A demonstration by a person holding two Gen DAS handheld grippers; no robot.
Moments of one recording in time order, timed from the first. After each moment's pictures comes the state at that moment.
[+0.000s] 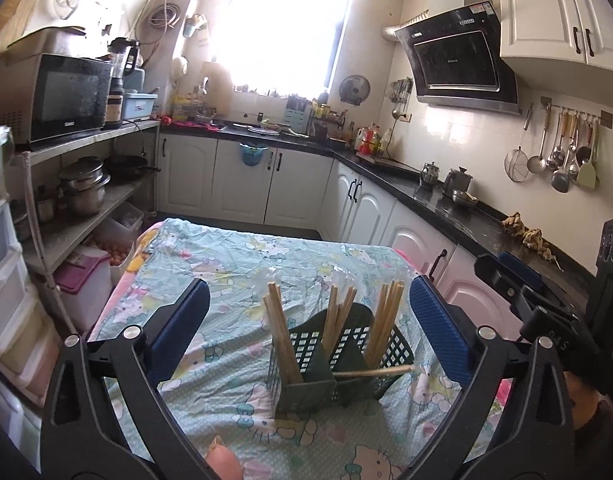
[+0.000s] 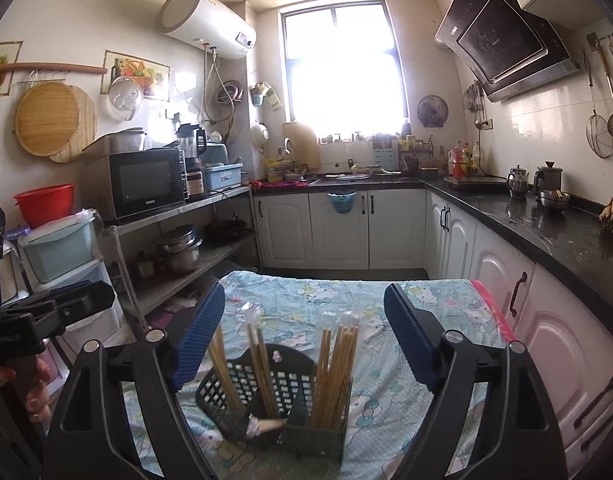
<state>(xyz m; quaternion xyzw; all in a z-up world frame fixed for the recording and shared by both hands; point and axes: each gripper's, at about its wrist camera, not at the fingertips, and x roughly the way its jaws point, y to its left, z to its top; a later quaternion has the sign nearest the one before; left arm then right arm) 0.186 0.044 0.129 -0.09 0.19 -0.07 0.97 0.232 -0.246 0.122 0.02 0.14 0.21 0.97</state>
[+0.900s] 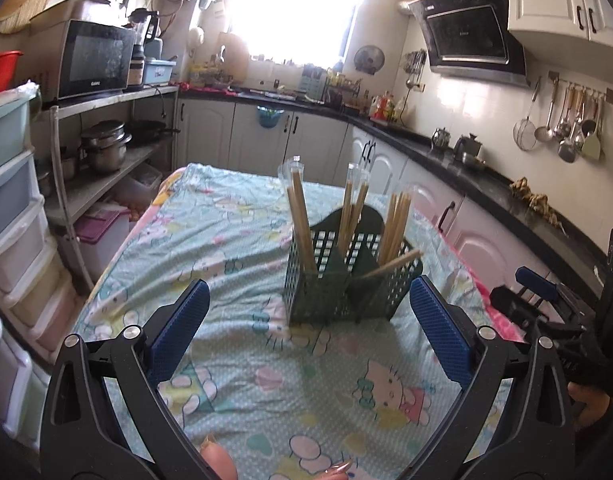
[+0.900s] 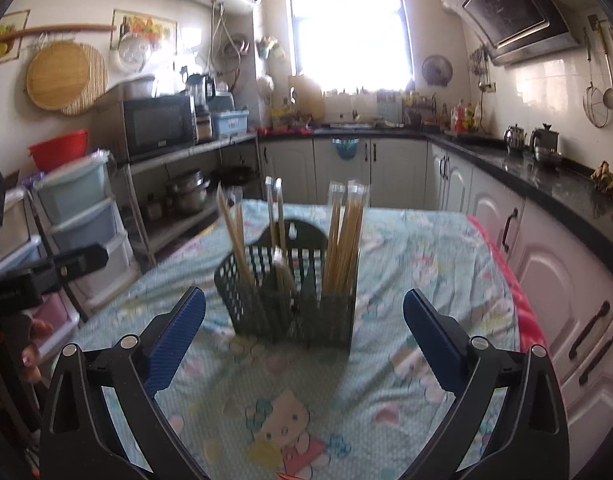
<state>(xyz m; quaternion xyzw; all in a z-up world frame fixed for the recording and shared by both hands) 0.113 0.041 0.066 -0.09 0.25 -0.05 0.96 0.151 -0.249 0.051 -0.01 0.23 0.21 0.95</state>
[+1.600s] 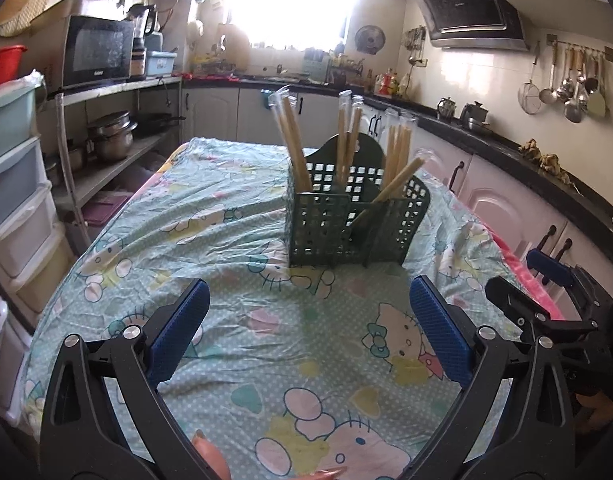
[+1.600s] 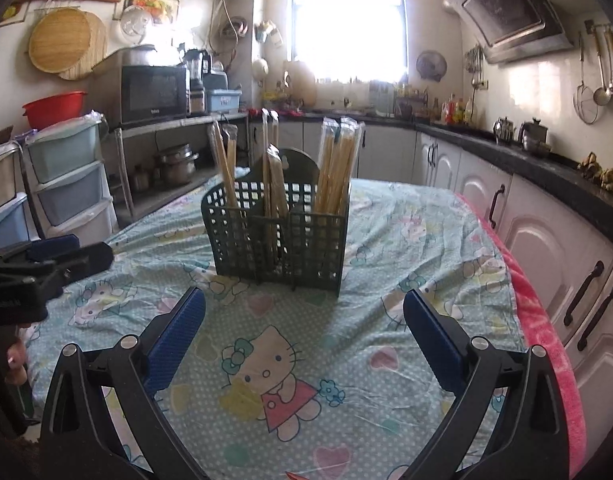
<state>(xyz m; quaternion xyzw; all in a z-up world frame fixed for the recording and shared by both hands) 0.084 0.006 0.001 -0.06 0.26 -0.03 0.96 0.117 -0.252 -0.013 -0.04 0.21 0.18 0.96</state>
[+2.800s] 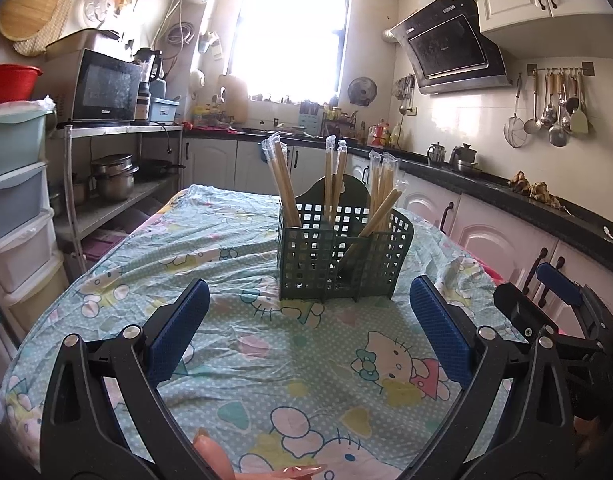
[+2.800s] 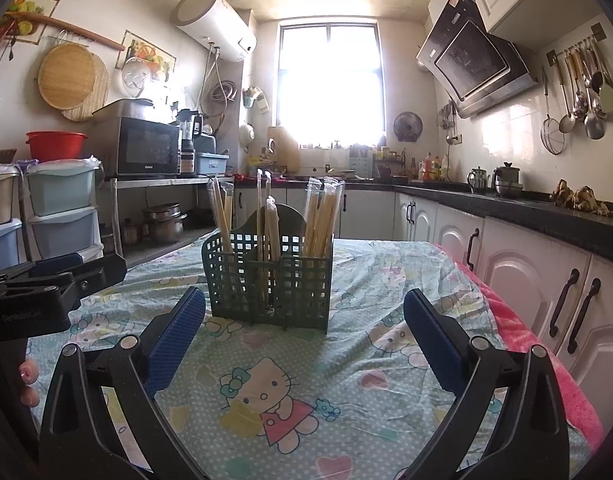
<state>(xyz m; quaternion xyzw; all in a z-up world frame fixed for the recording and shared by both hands) 0.059 -0.001 -0.008 -0.06 0.16 -0.03 0.99 0.077 -0.260 -0.022 -0.02 0.10 0.15 0.98</state>
